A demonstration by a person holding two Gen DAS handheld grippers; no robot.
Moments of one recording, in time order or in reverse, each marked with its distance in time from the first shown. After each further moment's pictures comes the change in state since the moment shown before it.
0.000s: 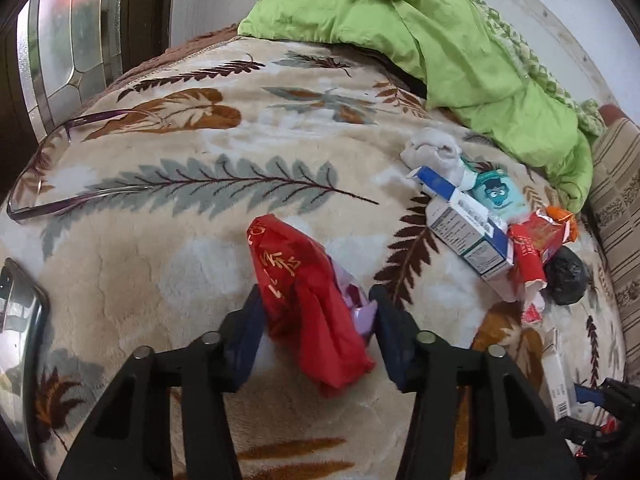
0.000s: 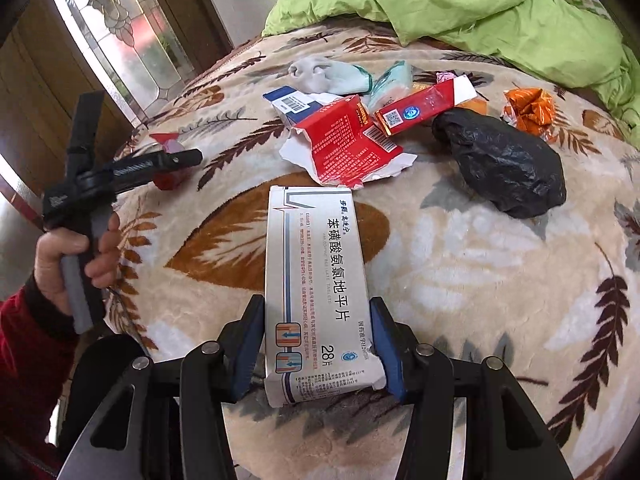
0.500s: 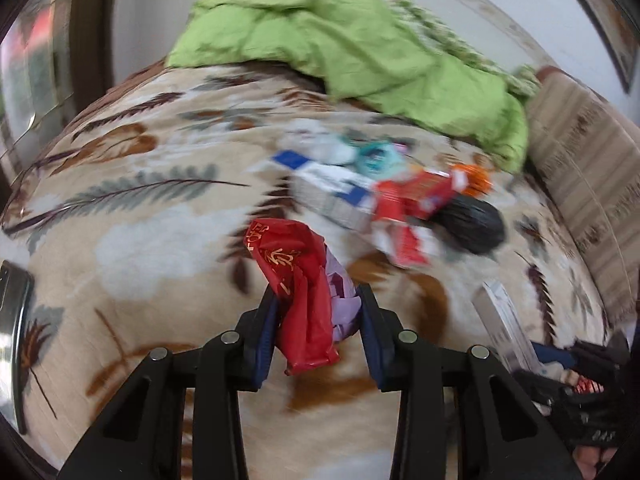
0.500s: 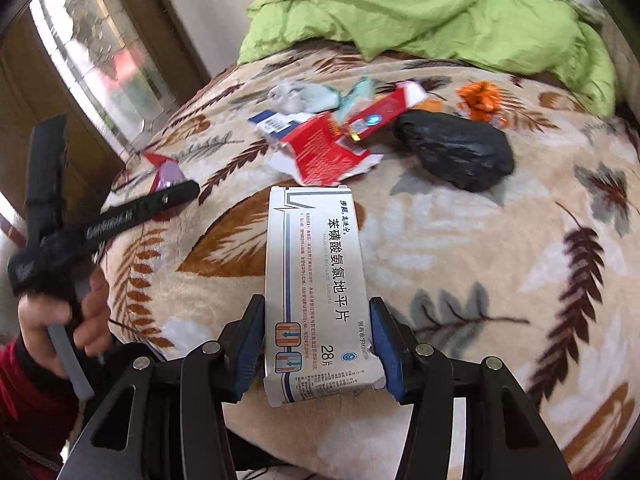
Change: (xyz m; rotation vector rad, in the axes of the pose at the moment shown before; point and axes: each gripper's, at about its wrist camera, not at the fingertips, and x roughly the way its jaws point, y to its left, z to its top) left arm -0.060 -0.090 -0.045 0.184 -0.026 -0.135; right arm -0.040 0.000 -0.027 0.120 -0.089 -0.046
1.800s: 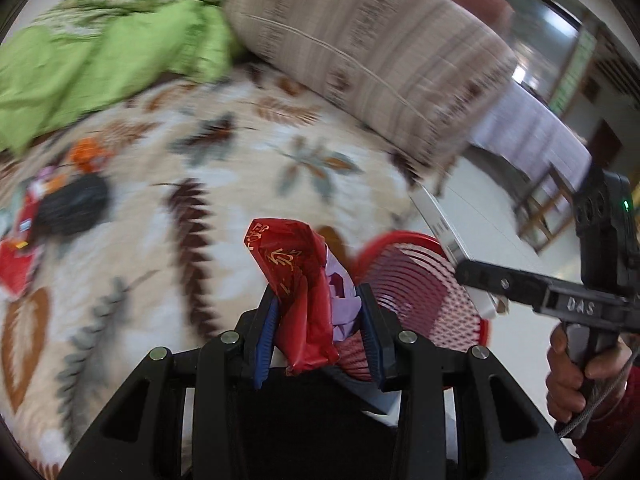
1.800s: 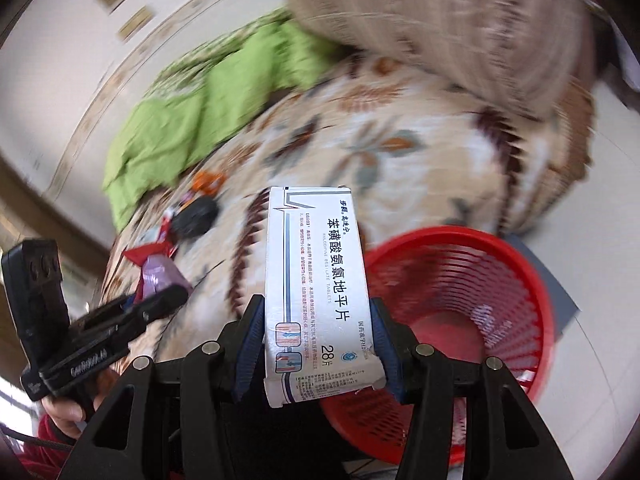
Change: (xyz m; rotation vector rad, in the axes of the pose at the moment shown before) left arm -0.045 -0.336 -0.096 0.586 0.251 -0.535; right arm -0.254 -0.174 -0.194 0.682 -0.300 -0.225
